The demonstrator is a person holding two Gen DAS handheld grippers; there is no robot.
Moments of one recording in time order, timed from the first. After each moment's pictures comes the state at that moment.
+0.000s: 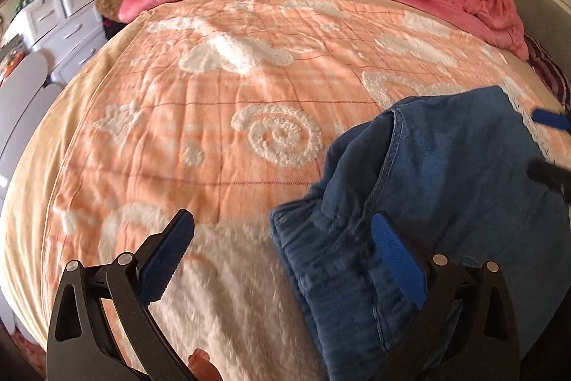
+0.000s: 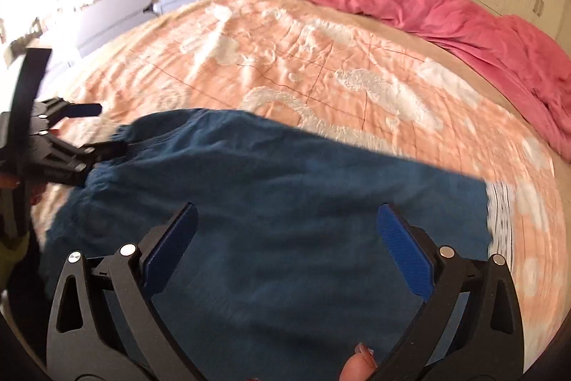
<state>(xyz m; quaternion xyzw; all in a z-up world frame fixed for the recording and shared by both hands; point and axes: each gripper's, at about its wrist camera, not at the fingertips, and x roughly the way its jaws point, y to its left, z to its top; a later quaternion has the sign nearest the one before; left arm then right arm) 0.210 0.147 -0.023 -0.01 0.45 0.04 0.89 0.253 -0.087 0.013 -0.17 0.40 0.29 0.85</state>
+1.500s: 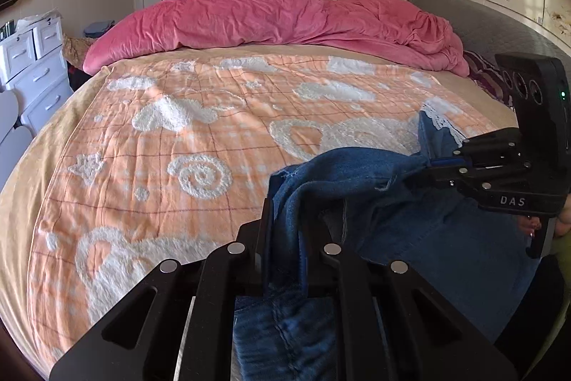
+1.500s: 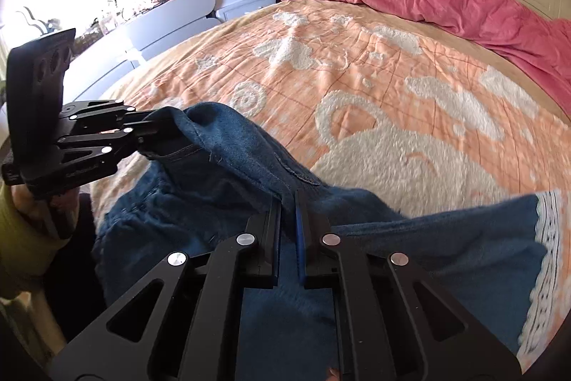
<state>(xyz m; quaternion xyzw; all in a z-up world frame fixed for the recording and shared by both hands) 0.149 0.093 0.018 -0.01 0.36 -0.05 0.93 0.210 -0.088 0.020 -0.11 0.39 0.42 0.81</state>
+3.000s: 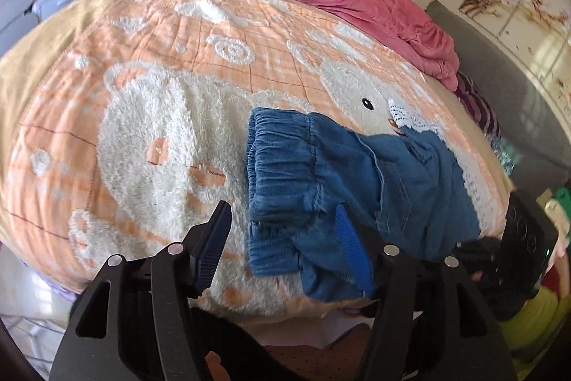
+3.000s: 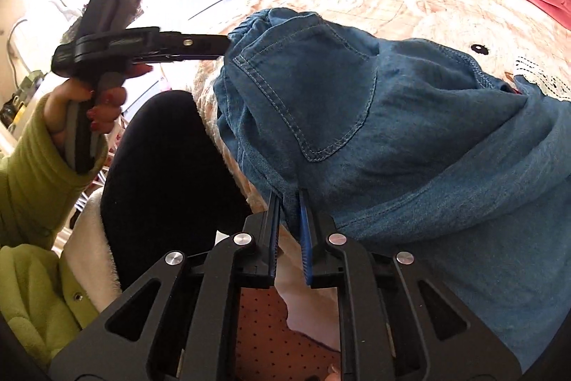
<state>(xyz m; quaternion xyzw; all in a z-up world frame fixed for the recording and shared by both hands) 0.033 0.140 -0.017 -0.19 0.43 -0.07 0.88 0.027 -0.114 -0.038 -0.07 0.44 0.46 0.77</state>
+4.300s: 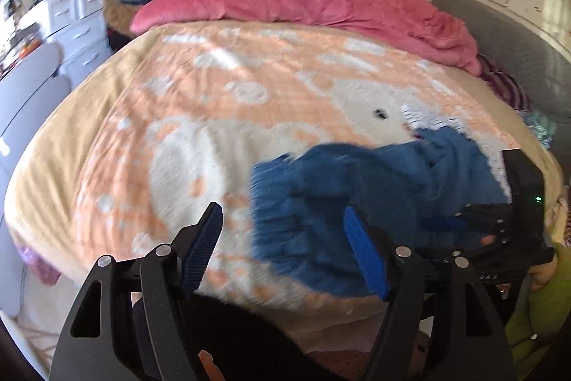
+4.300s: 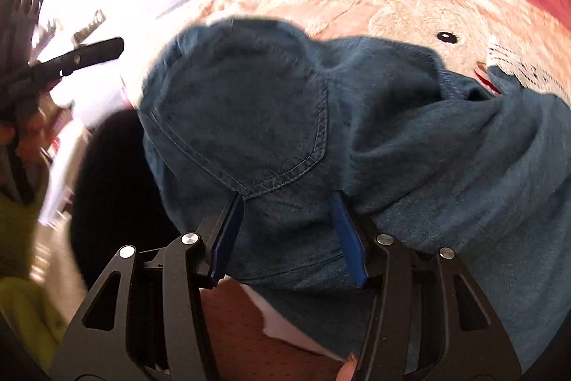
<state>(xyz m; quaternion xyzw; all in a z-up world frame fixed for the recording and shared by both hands) 0.006 0.106 0.037 -0.06 0.38 -0.01 0.92 0.063 -0.120 -0.050 -0.05 0.46 0.41 0.79</state>
